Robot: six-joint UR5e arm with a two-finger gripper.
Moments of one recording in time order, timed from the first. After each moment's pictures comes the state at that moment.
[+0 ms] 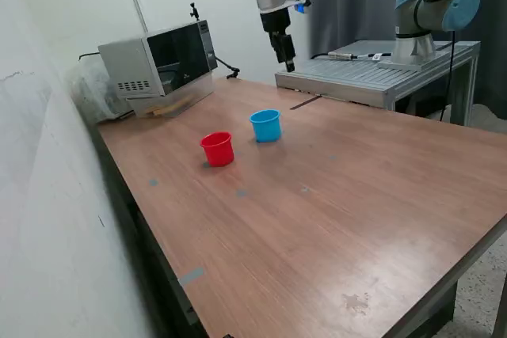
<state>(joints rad) -0.23 -1.30 1.69 -1.86 -1.64 3.29</state>
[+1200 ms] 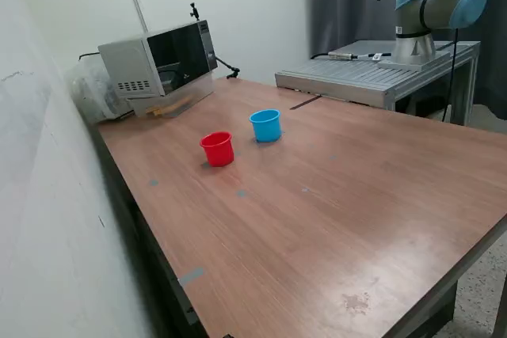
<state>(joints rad) -0.03 -1.77 1.87 -1.23 -1.55 3.17</state>
